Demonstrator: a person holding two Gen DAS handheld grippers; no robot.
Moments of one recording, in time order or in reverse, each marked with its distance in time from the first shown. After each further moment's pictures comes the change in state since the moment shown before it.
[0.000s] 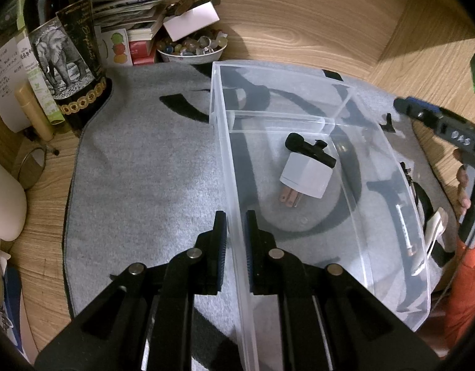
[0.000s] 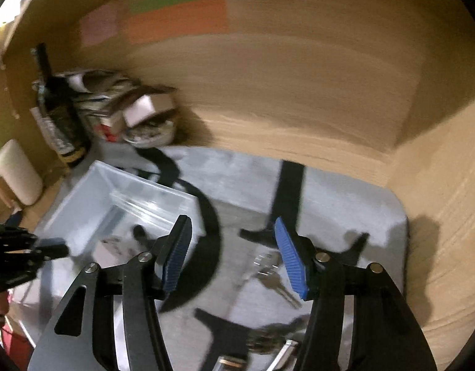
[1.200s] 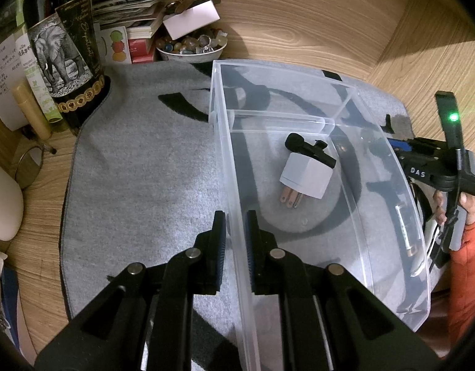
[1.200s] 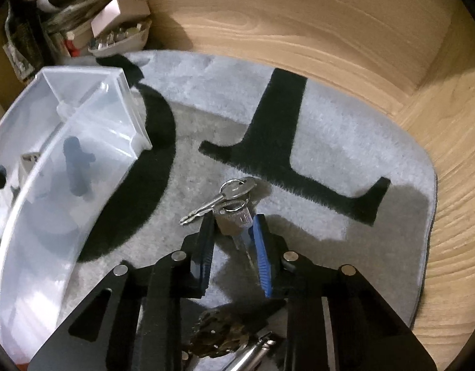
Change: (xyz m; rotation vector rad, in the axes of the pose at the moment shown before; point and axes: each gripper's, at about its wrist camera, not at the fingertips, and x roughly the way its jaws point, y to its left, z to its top) left arm 0.002 0.001 0.000 -0.007 0.001 -0.009; right arm 0.062 -0.019 -0.046 -0.073 0.232 -0.016
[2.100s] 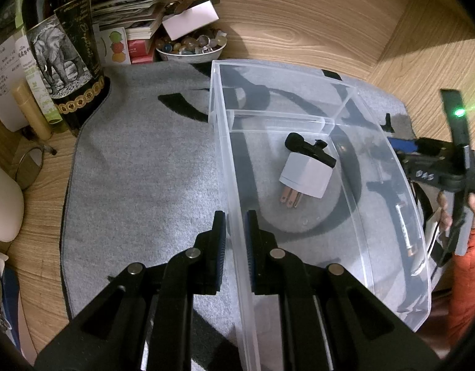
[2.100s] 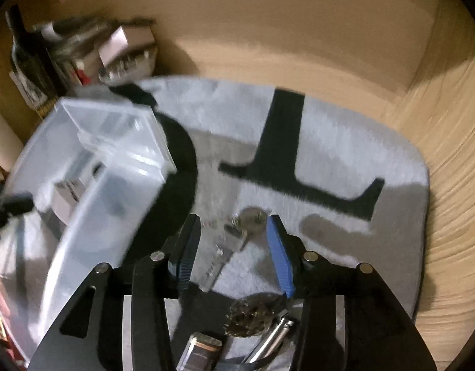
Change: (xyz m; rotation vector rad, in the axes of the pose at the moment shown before) left arm 0.001 0.001 0.001 0.000 0.000 0.001; right arm -0.007 0.013 0.006 0.043 0.015 0.021
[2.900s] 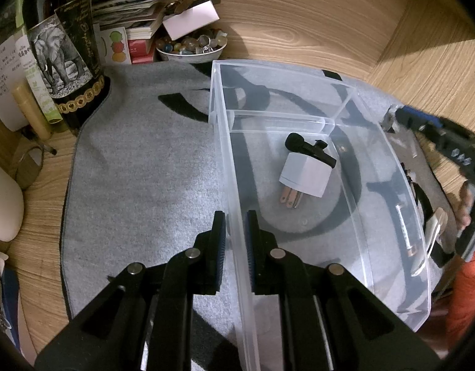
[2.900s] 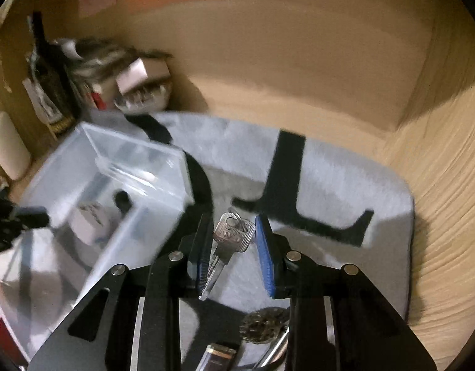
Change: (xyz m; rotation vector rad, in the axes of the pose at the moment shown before) left arm -0.001 0.000 -0.001 0.000 -0.002 0.000; right arm -0.062 0.020 0.011 -0.012 -0.235 0.007
